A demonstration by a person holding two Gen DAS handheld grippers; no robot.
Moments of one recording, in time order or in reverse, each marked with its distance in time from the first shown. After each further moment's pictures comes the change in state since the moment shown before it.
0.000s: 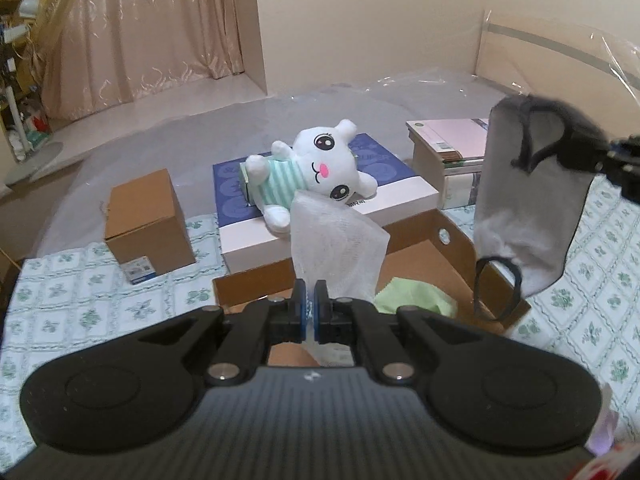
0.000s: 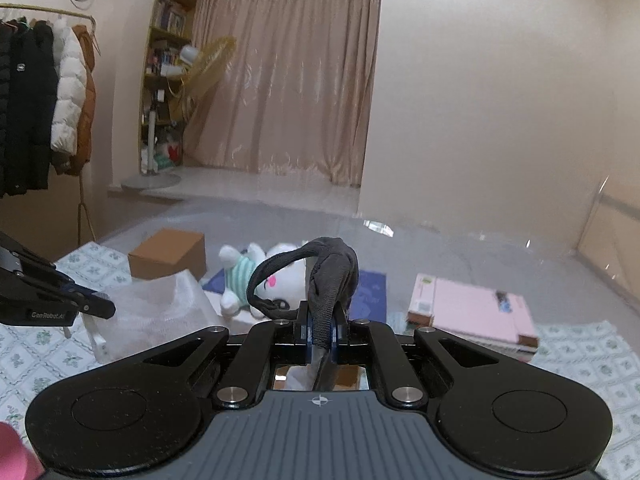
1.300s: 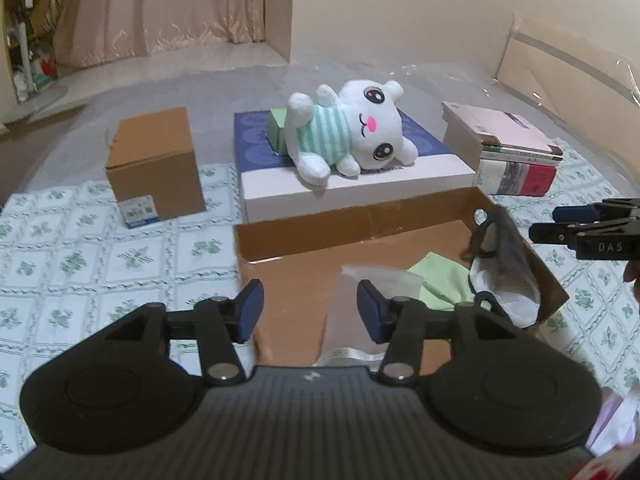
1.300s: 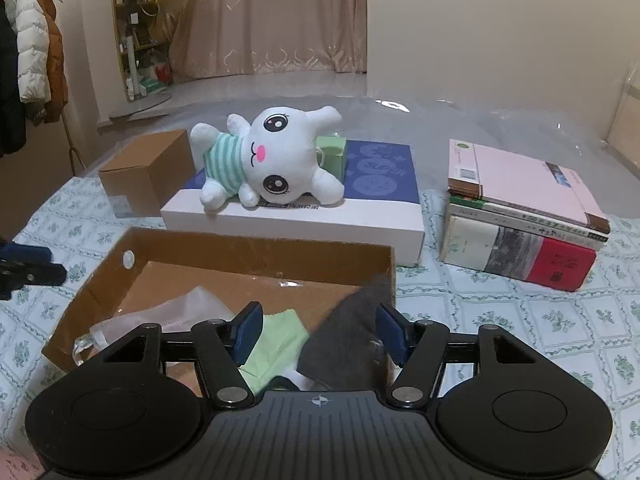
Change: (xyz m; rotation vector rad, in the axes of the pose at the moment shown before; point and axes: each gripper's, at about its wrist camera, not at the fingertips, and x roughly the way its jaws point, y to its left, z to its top) left arm 0.036 0.054 -0.045 -0.128 0.038 -0.018; right arm 0.099 -0.020 -0.053 0.109 0.297 0.040
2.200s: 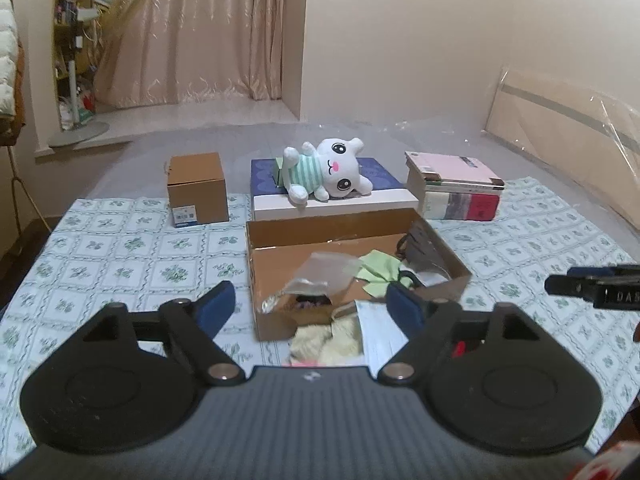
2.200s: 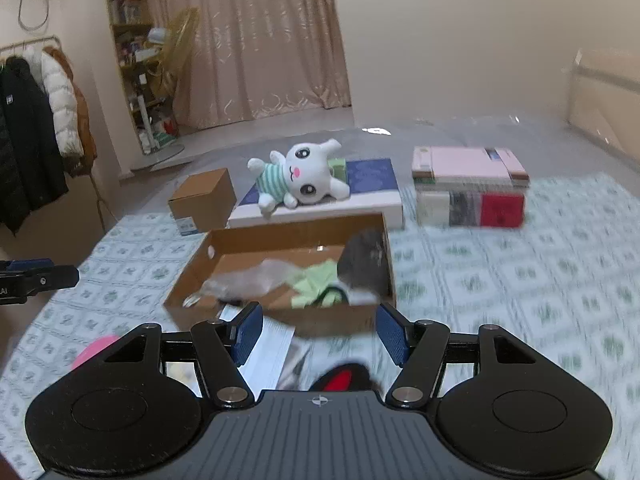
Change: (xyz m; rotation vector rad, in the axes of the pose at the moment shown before) left arm -0.215 -0.068 -0.094 -0.036 -0.180 0.052; right arm -0.219 0.048 -0.100 0.160 -0.116 0.032
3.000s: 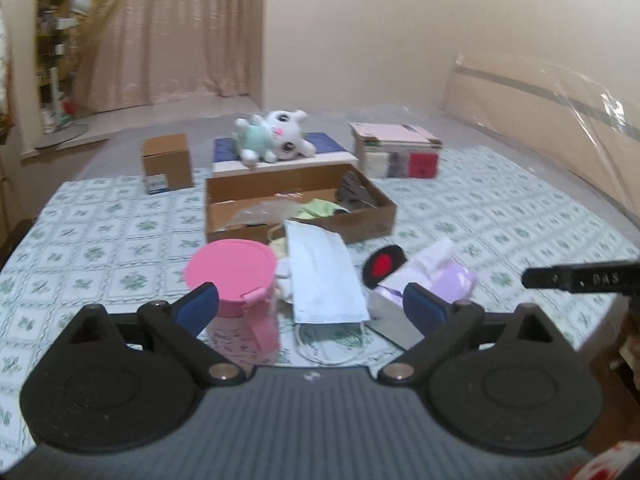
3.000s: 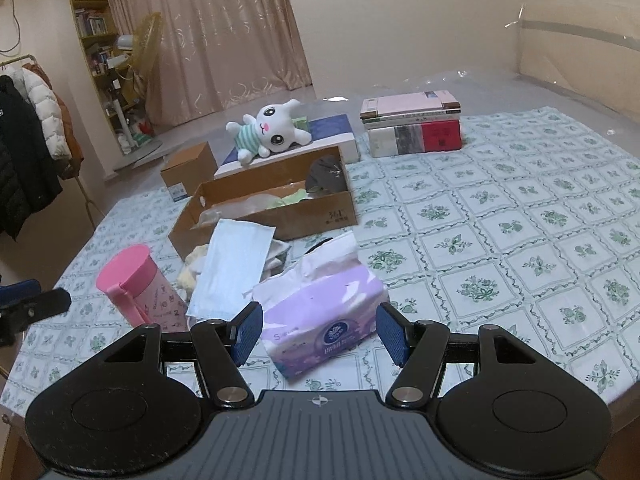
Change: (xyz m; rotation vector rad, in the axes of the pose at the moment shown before) left arm -0.092 -0.067 -0.096 0.066 0.009 -0.083; right arm -0.108 -0.008 -0.106 0.121 0.033 -0.052
